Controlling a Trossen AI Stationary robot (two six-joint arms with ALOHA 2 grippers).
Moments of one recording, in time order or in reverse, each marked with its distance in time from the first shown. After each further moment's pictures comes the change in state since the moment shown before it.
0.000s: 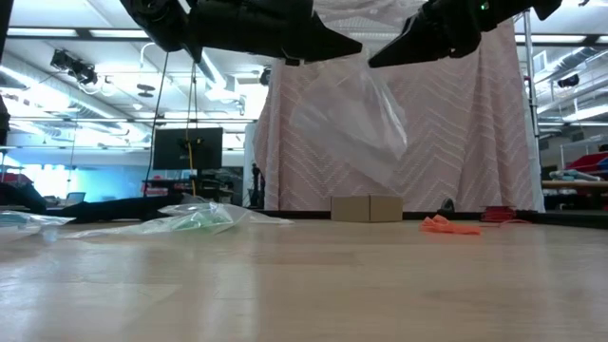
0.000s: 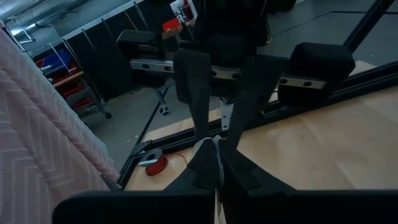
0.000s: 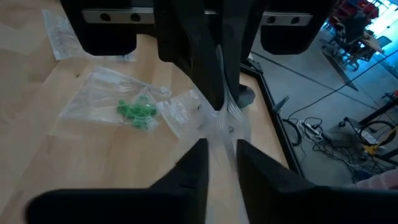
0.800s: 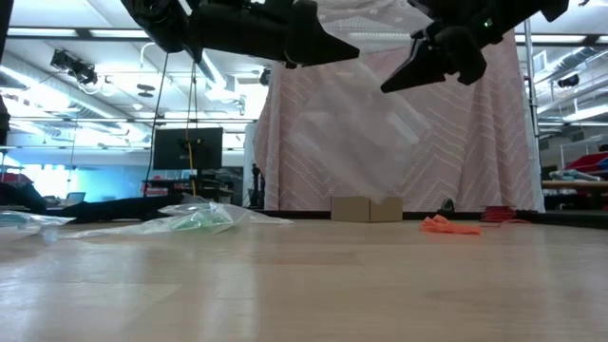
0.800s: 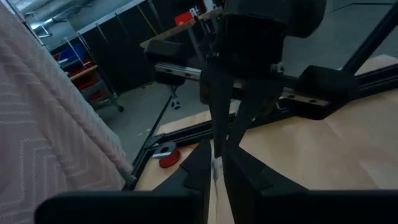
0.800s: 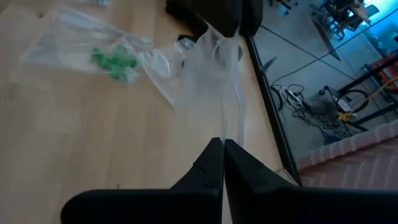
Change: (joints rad) left arm 0.016 -0.002 0.000 -0.003 -0.045 0.002; right arm -0.002 0.001 -0.002 -0.141 0.115 -0.001
